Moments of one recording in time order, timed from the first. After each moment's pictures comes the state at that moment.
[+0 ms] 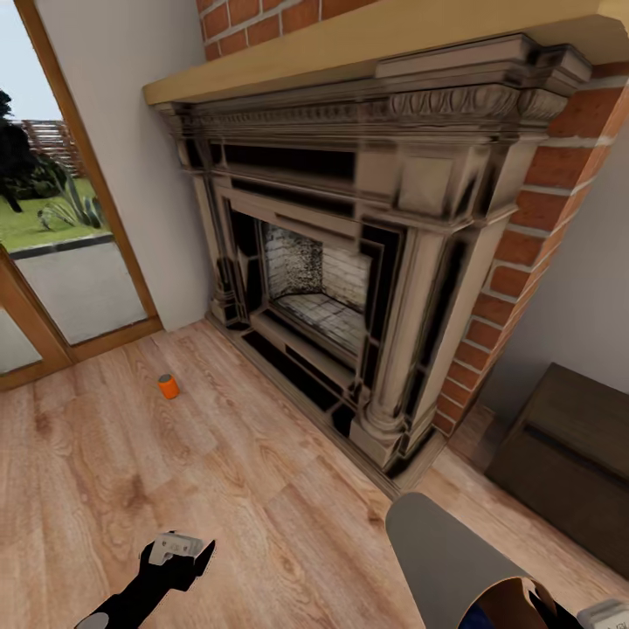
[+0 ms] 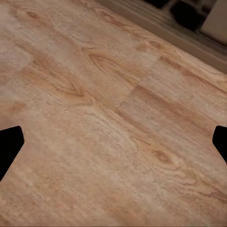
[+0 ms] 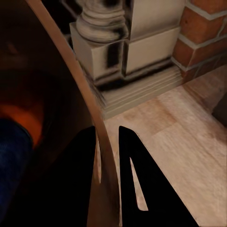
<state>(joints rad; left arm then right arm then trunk) -0.13 0.33 -0.37 -1.04 0.40 -0.04 -0.05 -0.08 -0.14 -0.91 -0.83 0.28 -0.51 0.97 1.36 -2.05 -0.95</state>
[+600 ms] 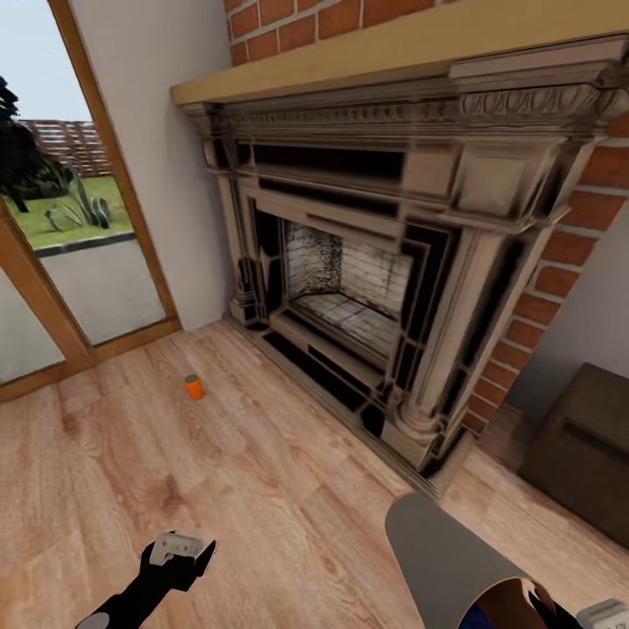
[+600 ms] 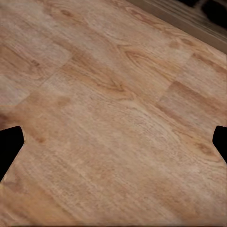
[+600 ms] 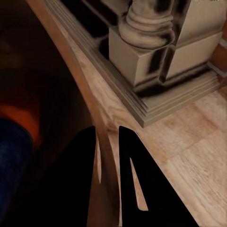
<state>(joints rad) -0.13 0.33 -0.37 -1.04 0.40 -0.04 -0.05 -0.08 -0.14 -0.91 -0.83 0.28 -0.51 0.97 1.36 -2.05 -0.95</state>
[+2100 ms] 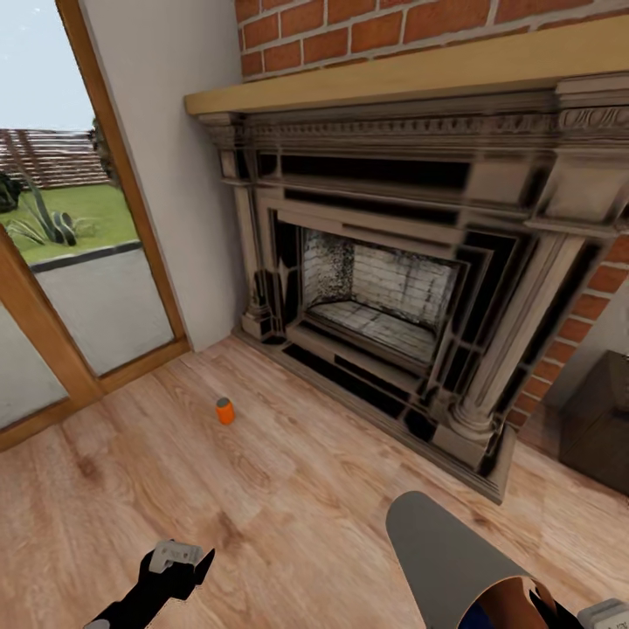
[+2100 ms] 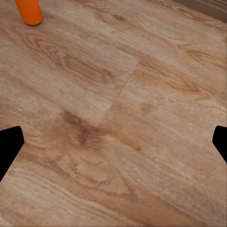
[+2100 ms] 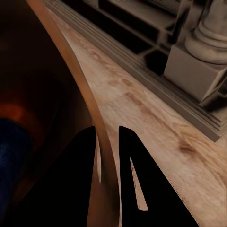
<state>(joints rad) -0.13 0.32 -0.37 -1.00 0.41 -0.04 -0.06 -0.08 -0.14 -0.91 -0.83 0.27 -0.51 0.97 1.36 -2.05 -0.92</state>
